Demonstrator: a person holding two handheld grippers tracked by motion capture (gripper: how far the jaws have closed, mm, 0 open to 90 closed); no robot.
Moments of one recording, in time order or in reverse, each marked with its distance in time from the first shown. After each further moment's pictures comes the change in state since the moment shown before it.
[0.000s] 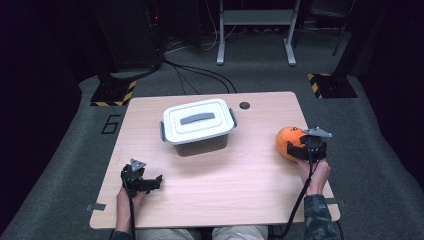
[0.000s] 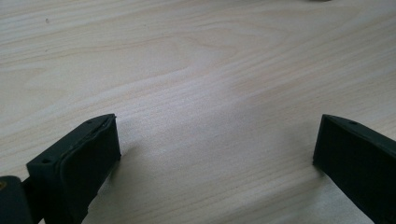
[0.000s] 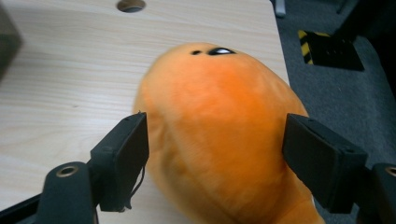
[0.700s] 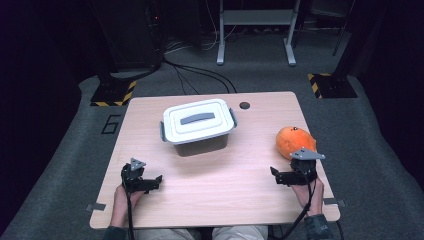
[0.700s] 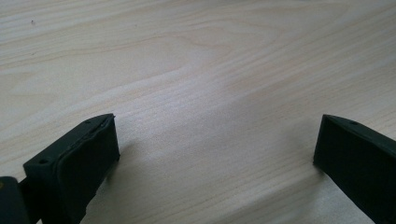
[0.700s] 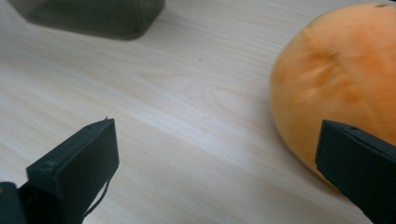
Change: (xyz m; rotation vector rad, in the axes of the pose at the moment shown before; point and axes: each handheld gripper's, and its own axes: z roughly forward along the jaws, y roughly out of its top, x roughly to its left) left arm 0.004 0.001 0.001 0.008 -0.040 0.018; right arm 0.036 -0.048 -0.030 -0.036 0.327 -0.191
